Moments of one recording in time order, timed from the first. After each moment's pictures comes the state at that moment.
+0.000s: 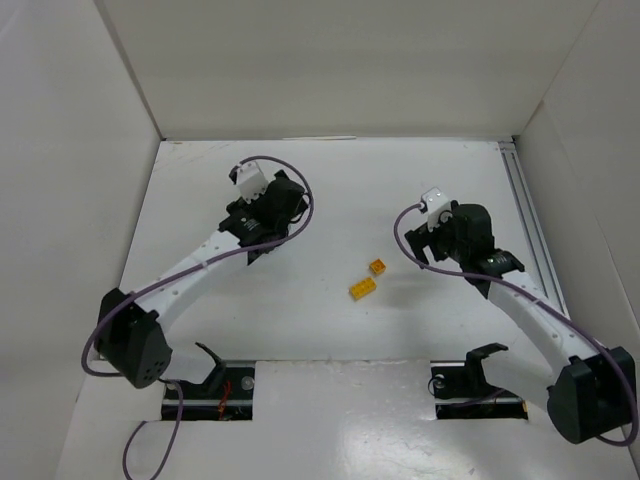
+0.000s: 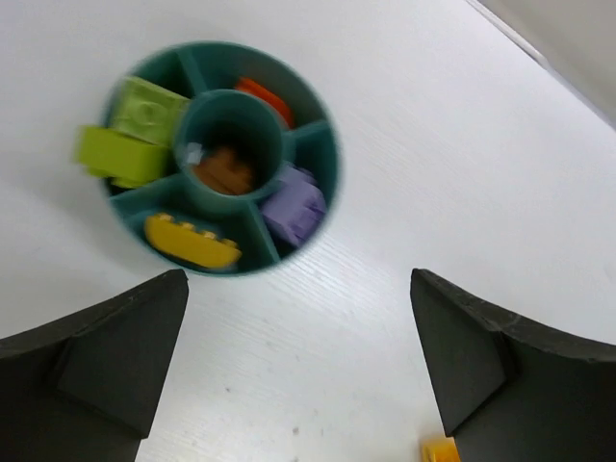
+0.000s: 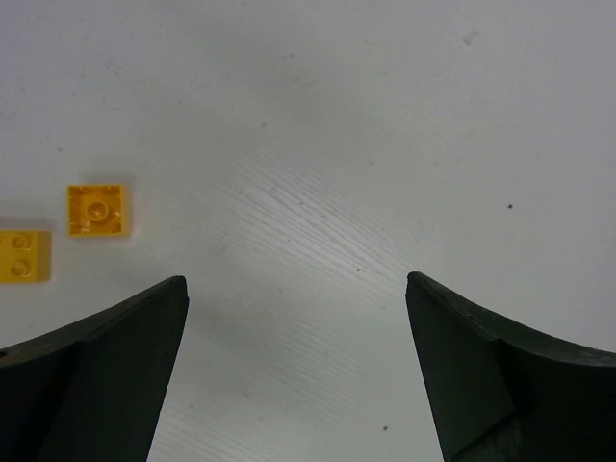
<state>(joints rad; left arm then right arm) -0.66 1.41 1.16 -0.60 -0.81 -1.08 0.29 1.01 0.70 -0.25 -0.06 -0.32</state>
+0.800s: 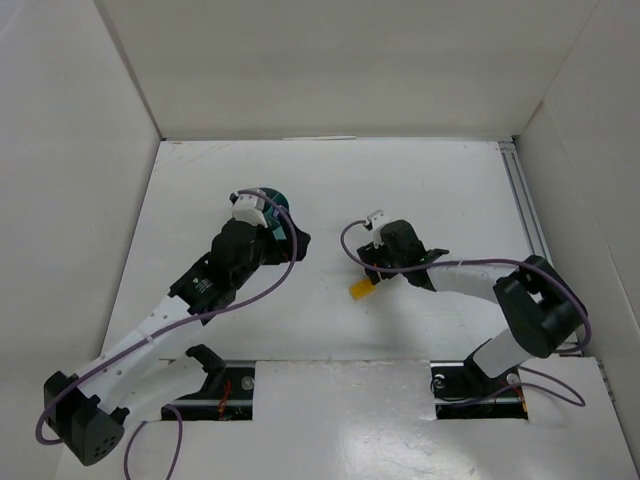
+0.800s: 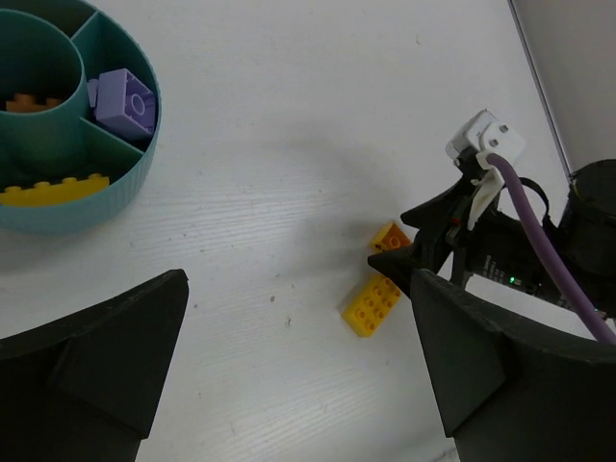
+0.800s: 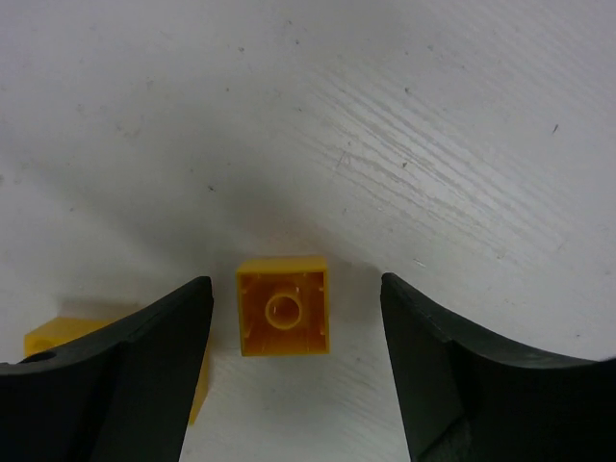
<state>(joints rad) -0.67 0.89 0.75 -0.23 -0.18 -0.57 0.63 1.51 0.71 0.03 0.06 0.02</state>
